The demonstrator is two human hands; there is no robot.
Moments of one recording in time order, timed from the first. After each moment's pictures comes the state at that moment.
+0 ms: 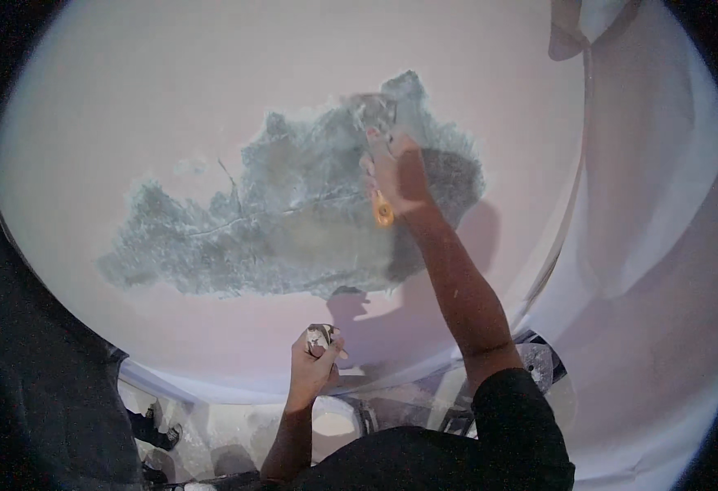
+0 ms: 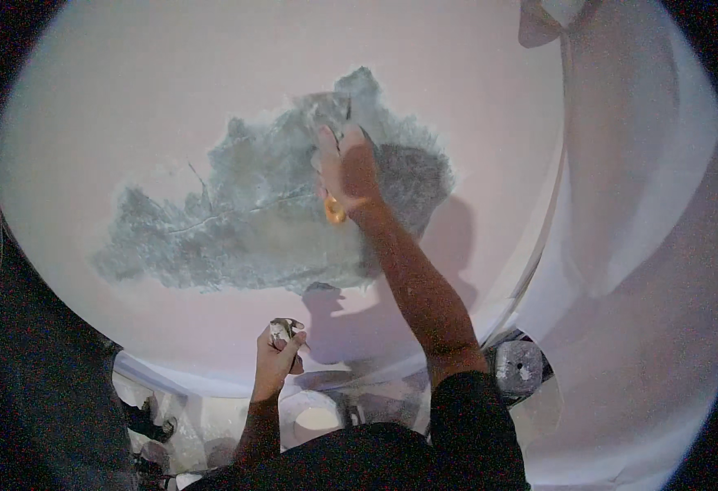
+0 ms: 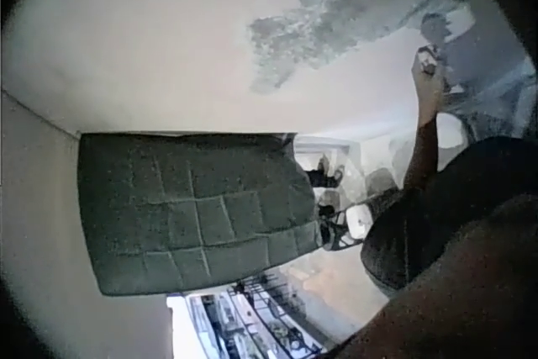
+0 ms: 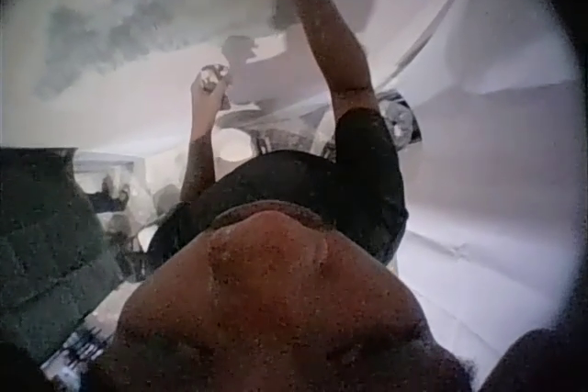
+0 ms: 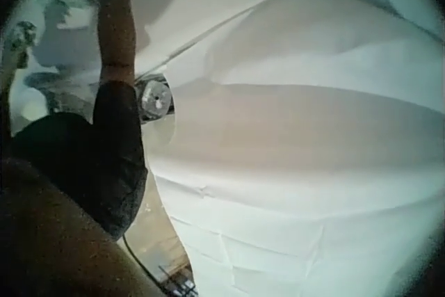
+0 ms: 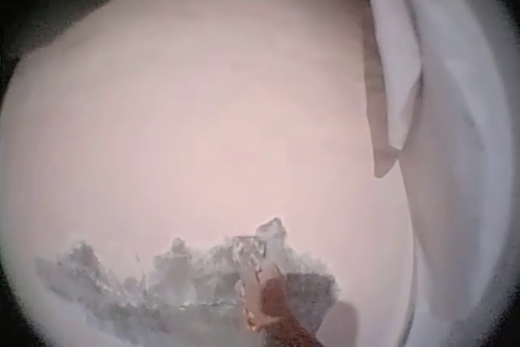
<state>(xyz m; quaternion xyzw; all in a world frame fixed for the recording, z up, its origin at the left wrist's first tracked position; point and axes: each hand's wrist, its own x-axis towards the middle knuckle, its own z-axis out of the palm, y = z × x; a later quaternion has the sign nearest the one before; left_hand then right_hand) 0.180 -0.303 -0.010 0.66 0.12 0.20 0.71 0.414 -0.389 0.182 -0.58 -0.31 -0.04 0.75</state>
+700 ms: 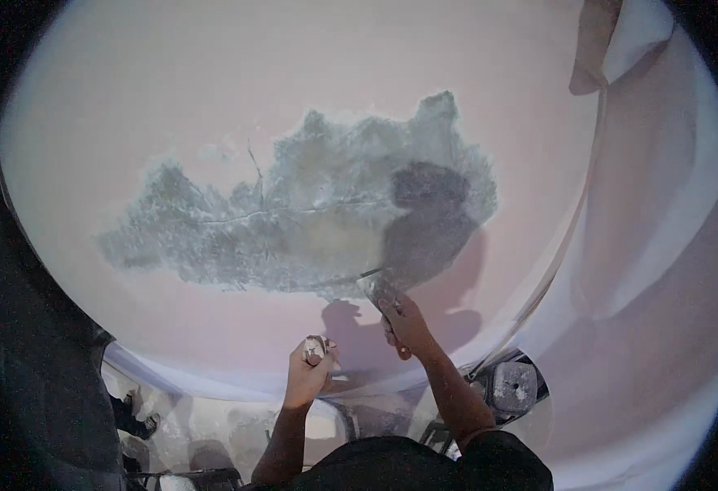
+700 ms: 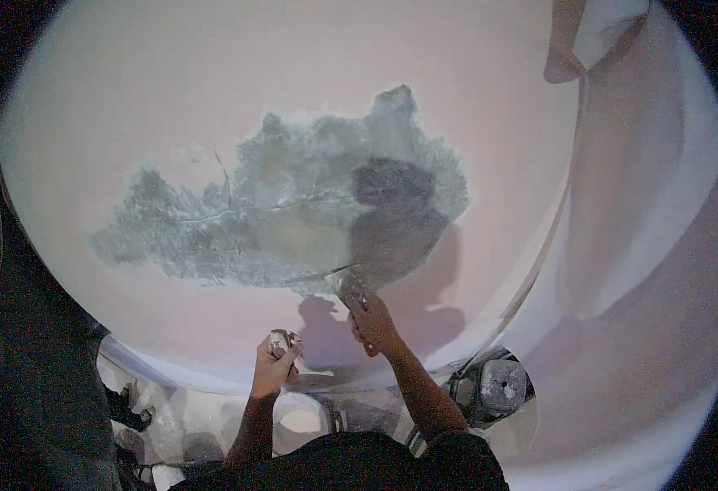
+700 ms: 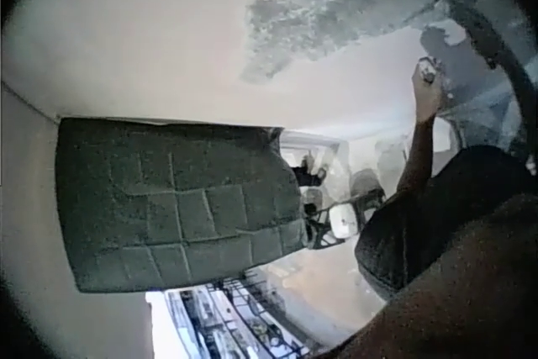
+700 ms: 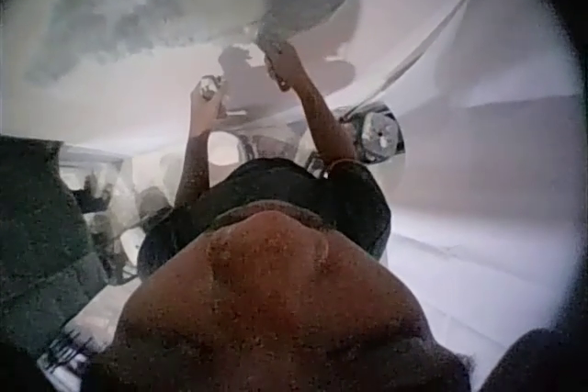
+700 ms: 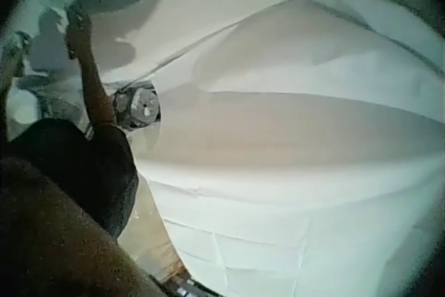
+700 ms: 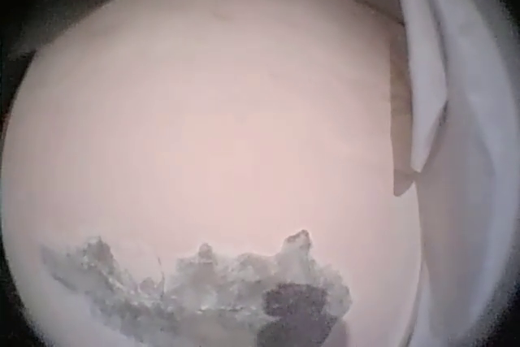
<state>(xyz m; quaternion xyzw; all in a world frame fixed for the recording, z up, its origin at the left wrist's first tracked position) 0.161 -0.286 -0.031 0.64 0.17 0.18 0.73 0.340 -0.432 -0.029 -0.69 -0.23 0.18 0.66</state>
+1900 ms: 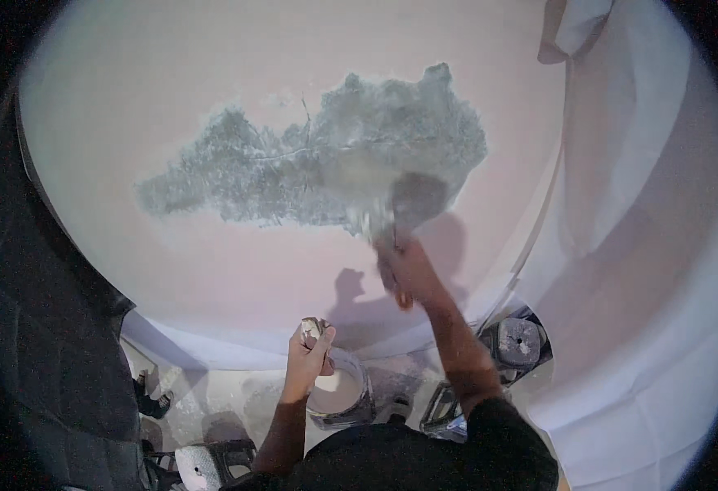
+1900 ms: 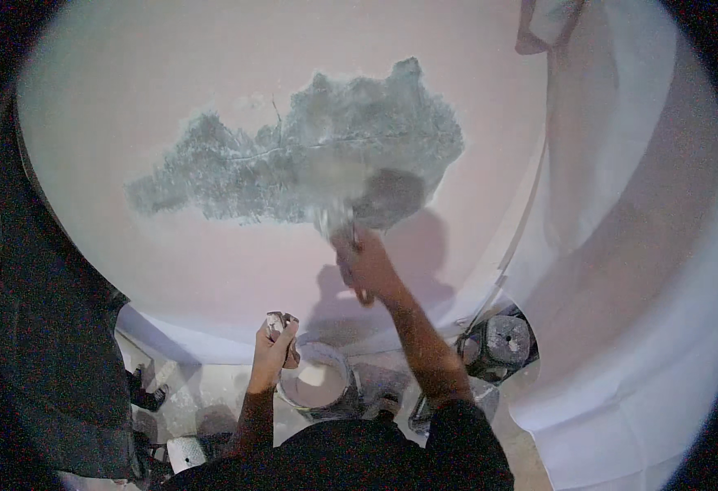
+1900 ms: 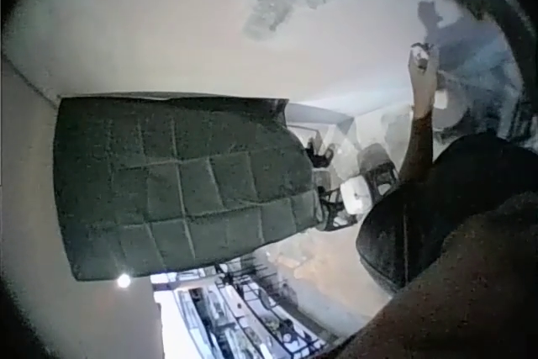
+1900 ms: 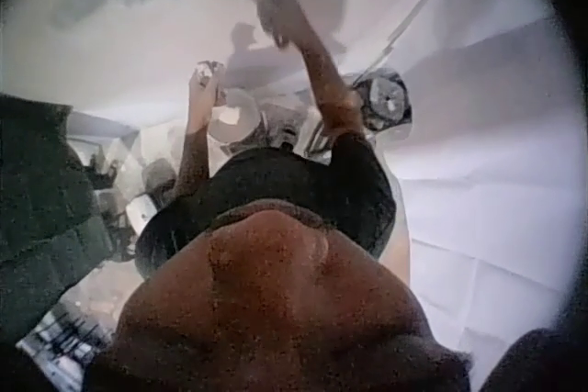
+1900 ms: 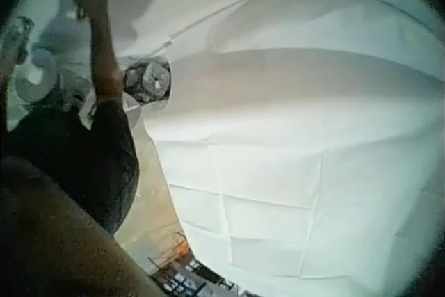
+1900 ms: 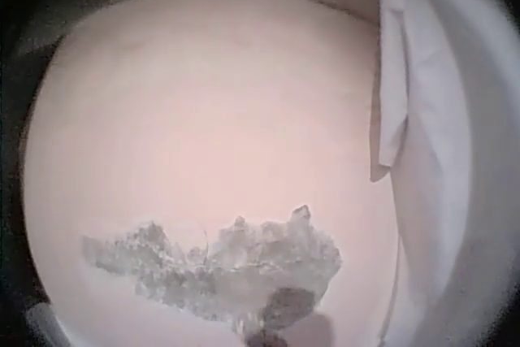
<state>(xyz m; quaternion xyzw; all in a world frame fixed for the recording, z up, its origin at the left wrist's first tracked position) -0.011 -0.305 -0.034 0.61 0.17 0.21 0.75 0.182 -0.443 0.045 -0.66 -0.33 0.16 0.65</state>
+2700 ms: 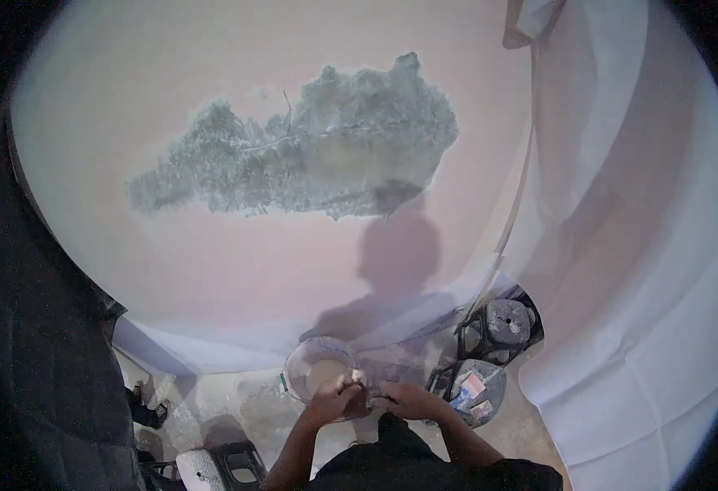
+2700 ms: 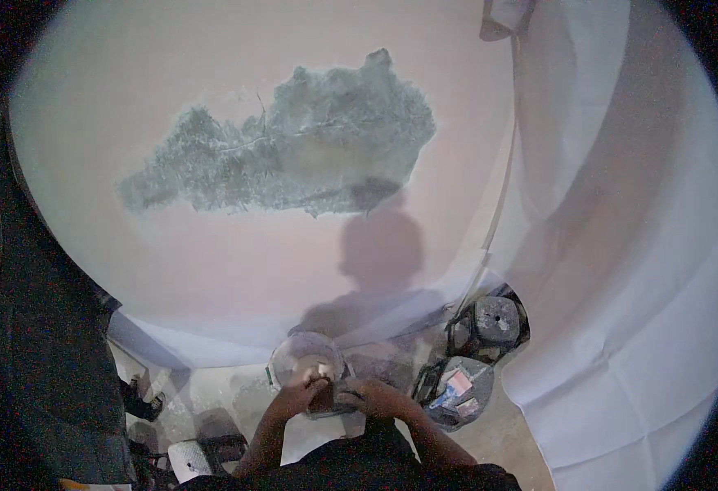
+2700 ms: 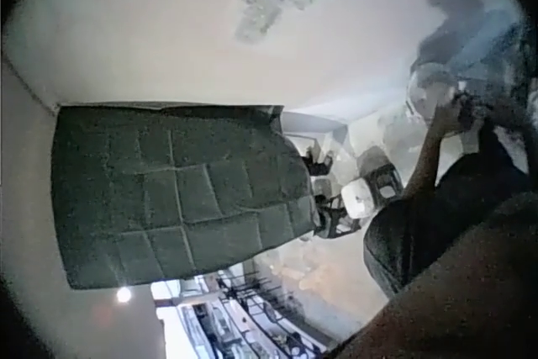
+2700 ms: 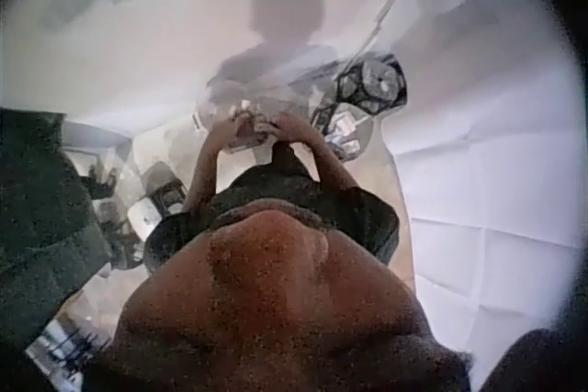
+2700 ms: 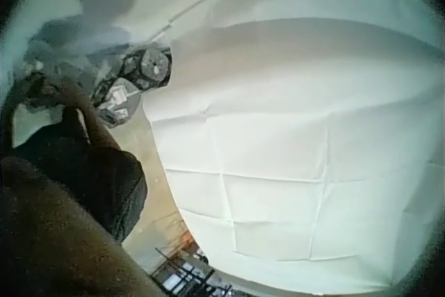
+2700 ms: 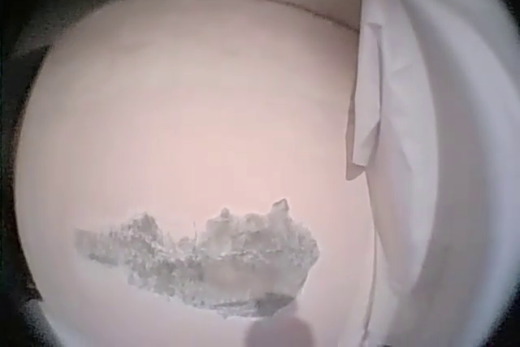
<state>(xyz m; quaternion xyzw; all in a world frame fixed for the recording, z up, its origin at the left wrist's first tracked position) -0.096 -0.342 -0.133 0.86 0.07 -0.07 0.50 -0.004 -0.552 -0.142 -0.79 -0.44 0.28 0.32</state>
